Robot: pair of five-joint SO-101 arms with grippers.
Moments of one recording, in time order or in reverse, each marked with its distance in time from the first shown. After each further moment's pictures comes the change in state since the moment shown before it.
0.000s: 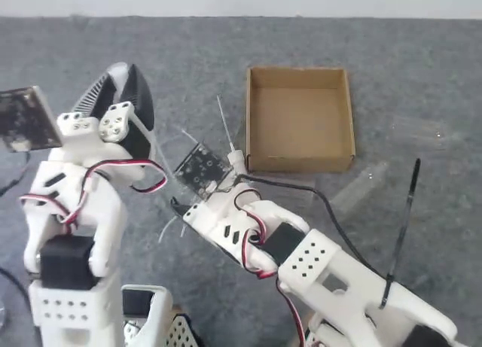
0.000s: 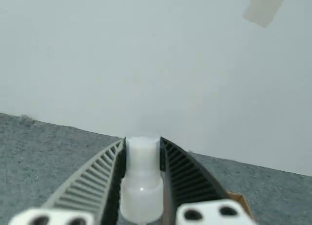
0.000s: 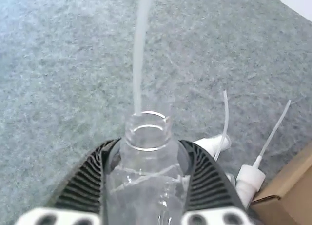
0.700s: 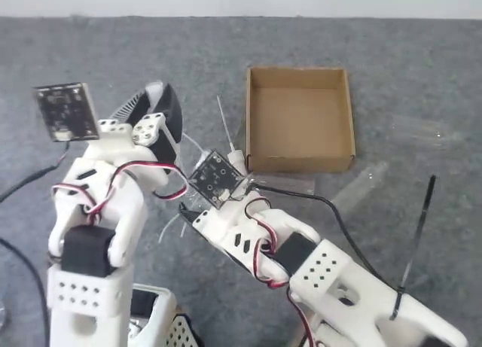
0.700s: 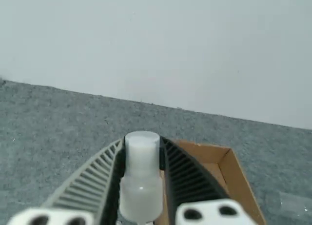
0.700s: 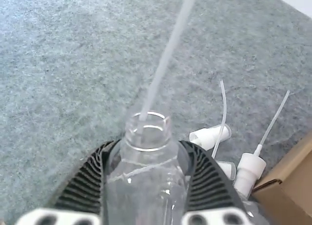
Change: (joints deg) left arm 6.0 0.0 8.0 0.0 0.5; right arm 0.4 -6.6 6.9 -0.4 -0.5
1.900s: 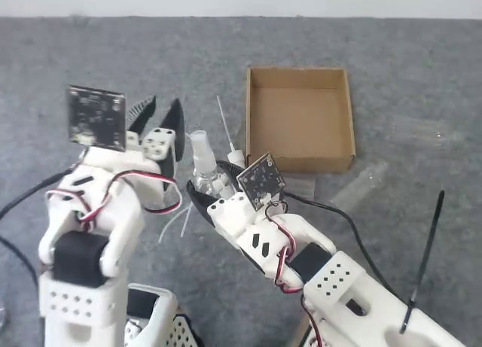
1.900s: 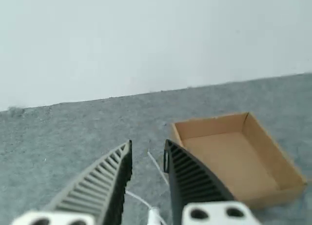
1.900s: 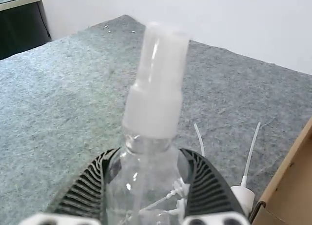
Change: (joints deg) left arm 1.7 -0.1 -5.6 10.2 -16.4; right arm 4.9 -7.3 12.0 -19.3 -8.3
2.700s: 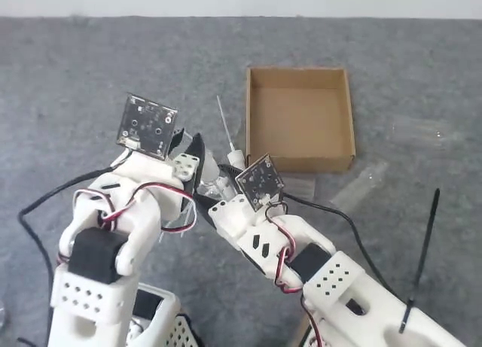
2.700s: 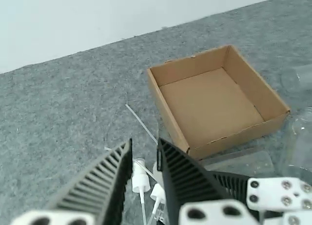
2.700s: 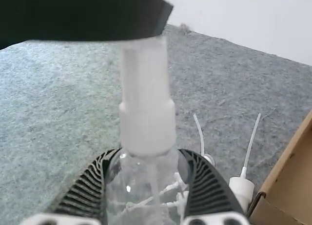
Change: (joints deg) left arm 6.6 -0.6 6.6 6.8 -4.0; right arm 0.0 0.1 0.9 0.0 0.0
